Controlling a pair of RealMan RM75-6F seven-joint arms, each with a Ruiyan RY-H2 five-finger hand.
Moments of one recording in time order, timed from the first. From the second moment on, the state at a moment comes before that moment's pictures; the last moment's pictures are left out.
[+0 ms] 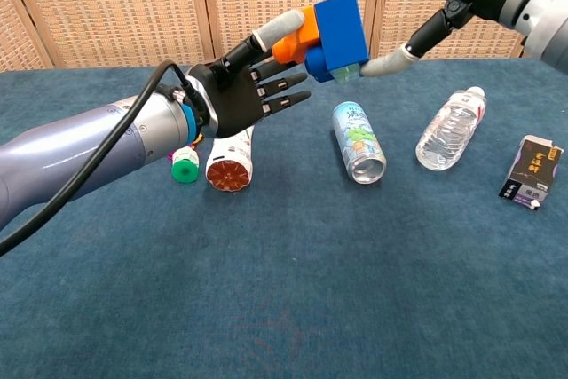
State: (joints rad) left arm -0.82 -1.82 -0.44 -1.32 1.27 0.74 -1.49; right arm 0.71 -1.47 0.26 -1.51 -1.56 1.22 0.12
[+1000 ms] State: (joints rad) left arm -0.79 -1.79 -0.44 -1.32 1.26 0.74 -1.48; right arm 0.71 -1.47 0.26 -1.47 -1.56 1.27 0.16
